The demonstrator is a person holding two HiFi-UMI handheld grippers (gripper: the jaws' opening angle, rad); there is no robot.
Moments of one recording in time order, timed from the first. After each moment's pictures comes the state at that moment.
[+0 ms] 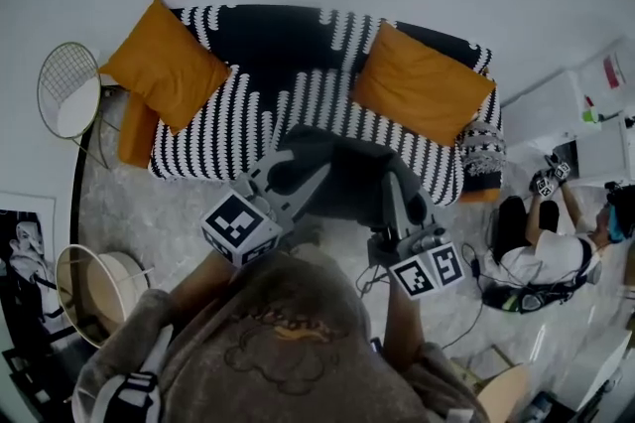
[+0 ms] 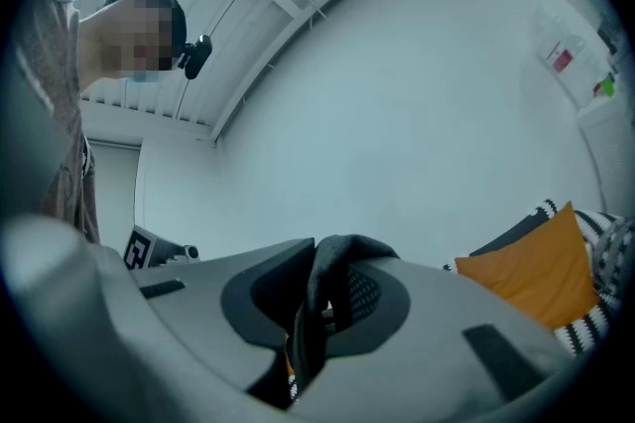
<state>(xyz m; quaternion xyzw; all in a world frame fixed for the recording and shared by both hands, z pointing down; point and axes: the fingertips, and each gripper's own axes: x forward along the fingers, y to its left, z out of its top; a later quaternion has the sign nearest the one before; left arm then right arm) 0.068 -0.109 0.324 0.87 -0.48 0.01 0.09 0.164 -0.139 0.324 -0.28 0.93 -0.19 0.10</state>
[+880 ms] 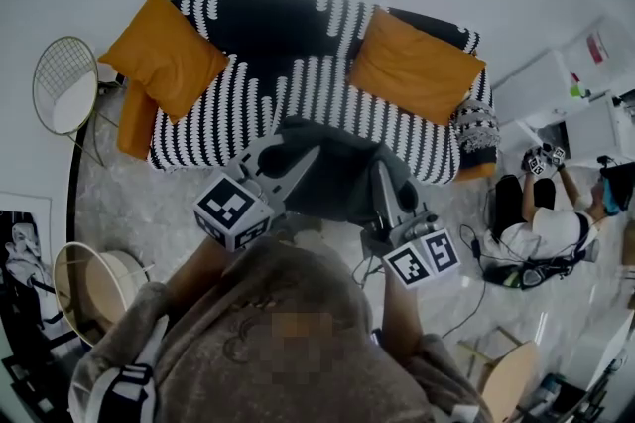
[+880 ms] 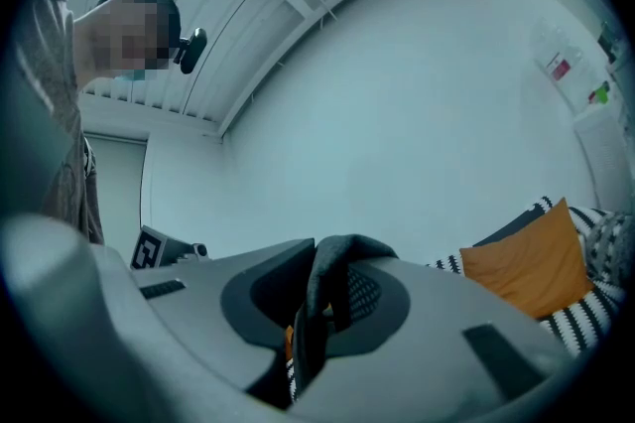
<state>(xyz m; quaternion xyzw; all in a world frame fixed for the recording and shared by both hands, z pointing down) 0.055 -0.030 0.325 0.87 -0.48 0.02 0.09 0.155 -0.048 0.321 -0.29 0.94 -0.18 0.09</state>
